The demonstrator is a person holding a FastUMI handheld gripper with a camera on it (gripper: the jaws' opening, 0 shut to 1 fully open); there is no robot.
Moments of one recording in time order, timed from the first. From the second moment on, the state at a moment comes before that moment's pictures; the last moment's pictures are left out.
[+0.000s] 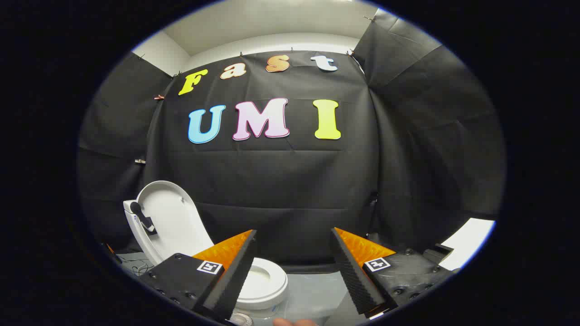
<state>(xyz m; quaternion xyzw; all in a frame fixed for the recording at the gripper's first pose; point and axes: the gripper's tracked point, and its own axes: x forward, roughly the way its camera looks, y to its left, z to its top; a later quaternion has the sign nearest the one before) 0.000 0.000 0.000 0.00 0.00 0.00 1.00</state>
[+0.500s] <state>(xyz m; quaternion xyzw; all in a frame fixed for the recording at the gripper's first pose) -0.001 0.000 0.001 0.00 0.00 0.00 1.00</state>
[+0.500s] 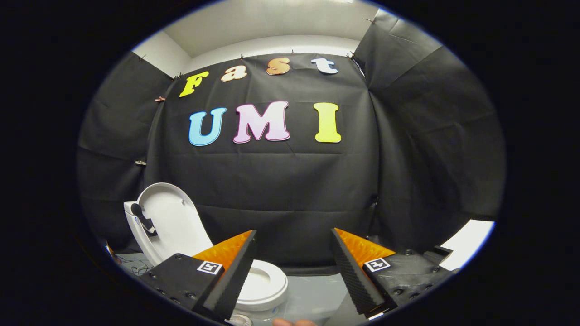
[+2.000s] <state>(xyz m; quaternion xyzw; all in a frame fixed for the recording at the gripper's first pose) 0.006 0.037 -0.052 -0.04 0.01 0.03 1.00</state>
